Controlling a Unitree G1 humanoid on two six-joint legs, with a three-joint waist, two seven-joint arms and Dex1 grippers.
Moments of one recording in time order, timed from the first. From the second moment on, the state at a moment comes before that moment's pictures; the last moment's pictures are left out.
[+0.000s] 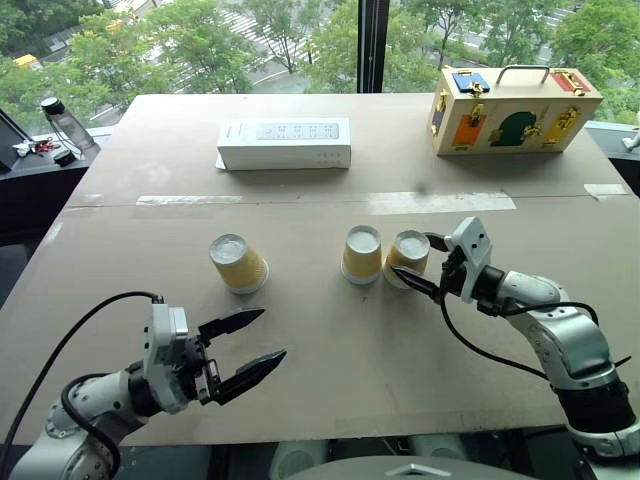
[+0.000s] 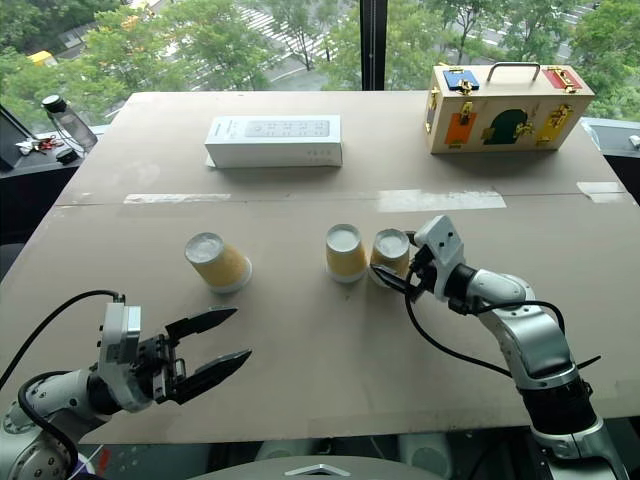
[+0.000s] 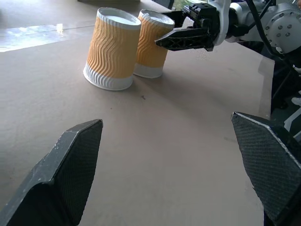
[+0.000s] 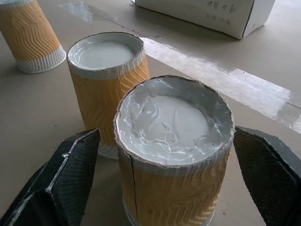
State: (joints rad) left arm 0.47 0.64 0.37 -0.50 -0.75 0.30 -1.07; right arm -0.22 -0.47 0.11 -0.34 0.36 0.53 0.63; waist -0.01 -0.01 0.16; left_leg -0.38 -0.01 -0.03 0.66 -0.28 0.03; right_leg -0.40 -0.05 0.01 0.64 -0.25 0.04
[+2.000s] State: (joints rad) left arm -0.62 0.73 0.09 -0.05 -0.63 0.66 -1.02; right arm 0.38 -0.70 -0.38 -0.76 0.70 0.34 0.85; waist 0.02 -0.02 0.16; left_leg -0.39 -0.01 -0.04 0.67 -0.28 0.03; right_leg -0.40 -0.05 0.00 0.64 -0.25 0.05
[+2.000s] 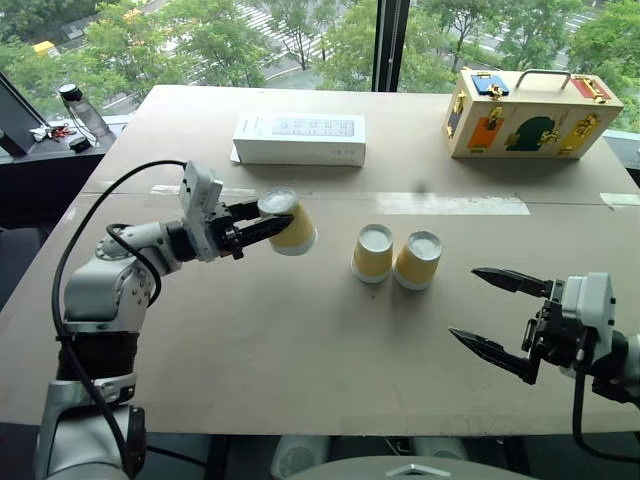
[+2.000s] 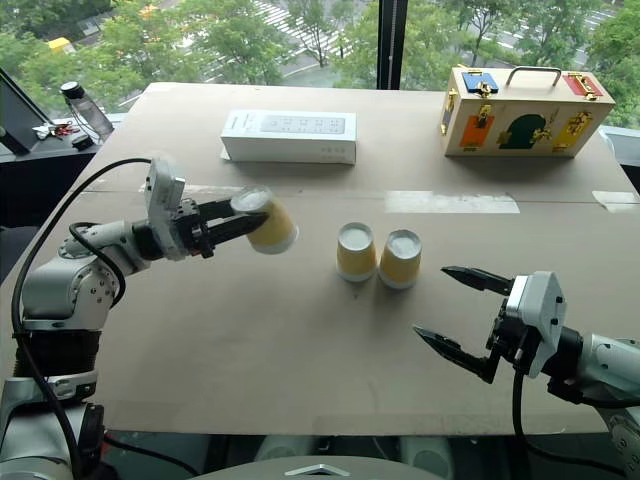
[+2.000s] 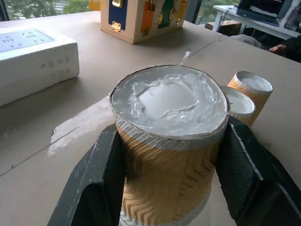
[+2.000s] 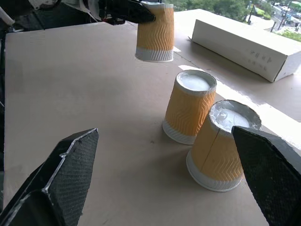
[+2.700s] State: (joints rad) left arm -0.95 0.48 -0.20 0.13 -0.49 0.67 -1.12; right arm 0.36 -0.78 -0.74 -0.59 1.08 0.33 1.09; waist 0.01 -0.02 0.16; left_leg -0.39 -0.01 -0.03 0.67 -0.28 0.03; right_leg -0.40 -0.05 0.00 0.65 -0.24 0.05
